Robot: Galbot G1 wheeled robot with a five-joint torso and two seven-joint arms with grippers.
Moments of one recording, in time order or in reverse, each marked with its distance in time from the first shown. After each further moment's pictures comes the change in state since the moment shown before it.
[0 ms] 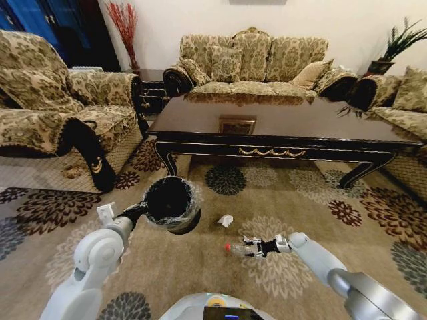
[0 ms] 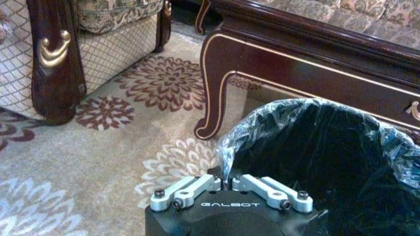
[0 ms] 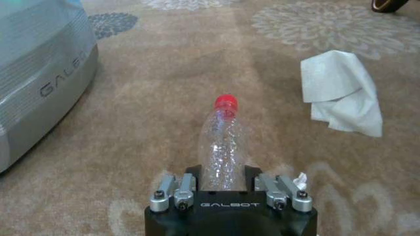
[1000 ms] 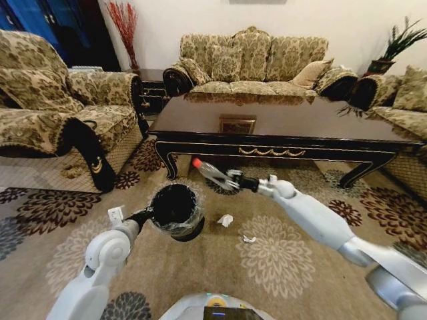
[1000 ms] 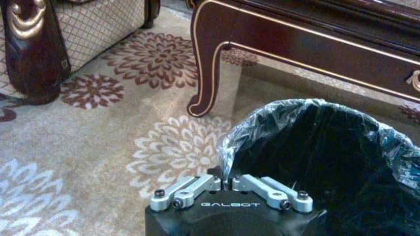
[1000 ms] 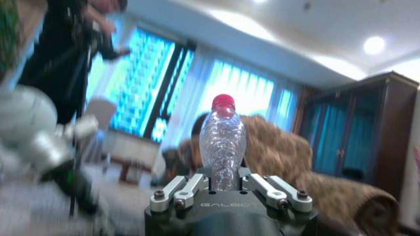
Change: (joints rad) left arm -0.008 0.014 0.074 0.063 0.009 -0.002 0.014; right arm 0.312 -0.098 -0.212 0.905 0.684 -0.117 0.407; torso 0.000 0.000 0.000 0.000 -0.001
